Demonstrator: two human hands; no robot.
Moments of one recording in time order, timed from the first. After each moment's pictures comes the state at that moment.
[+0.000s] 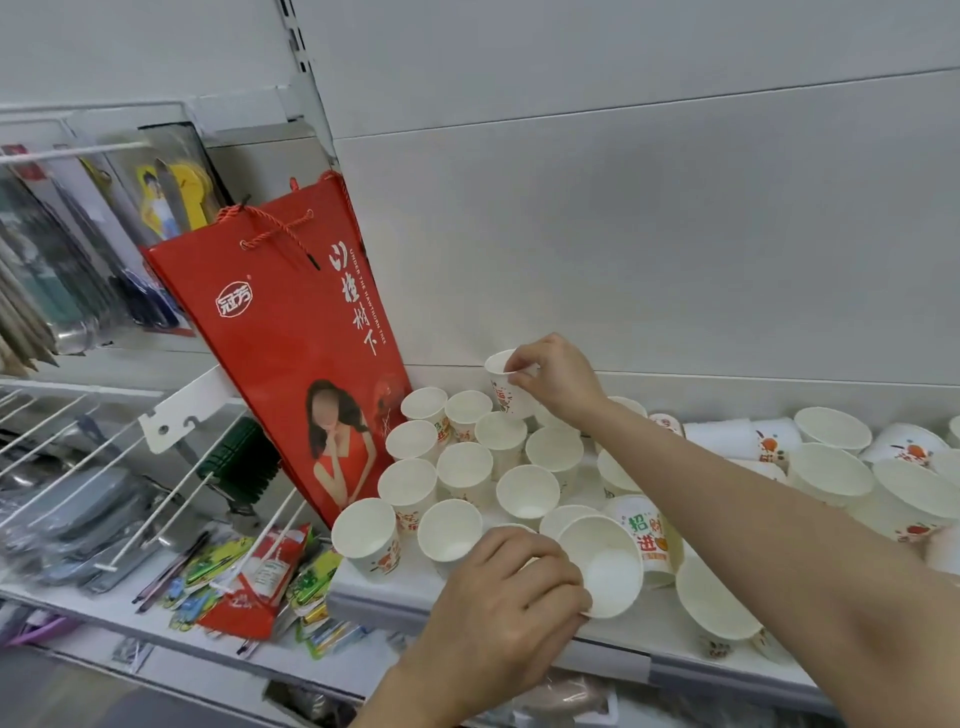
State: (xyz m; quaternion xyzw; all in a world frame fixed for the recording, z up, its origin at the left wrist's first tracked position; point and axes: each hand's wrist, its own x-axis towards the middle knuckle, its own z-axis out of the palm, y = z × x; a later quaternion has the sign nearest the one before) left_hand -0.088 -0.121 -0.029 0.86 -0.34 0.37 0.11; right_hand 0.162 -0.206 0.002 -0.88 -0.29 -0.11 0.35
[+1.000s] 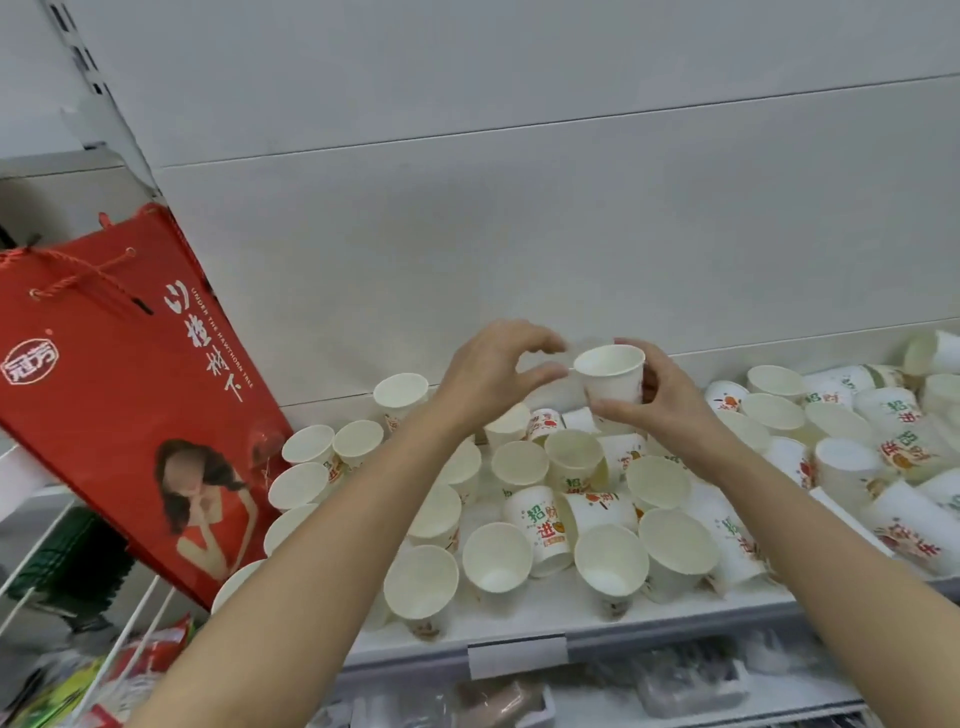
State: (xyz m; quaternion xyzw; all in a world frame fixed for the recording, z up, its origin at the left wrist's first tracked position) left_hand 0.106 -0.195 0.062 0.89 -0.32 0.18 0.26; right_hand 0.055 -0.417 0.026 -0.79 -0.08 -0.08 0.61
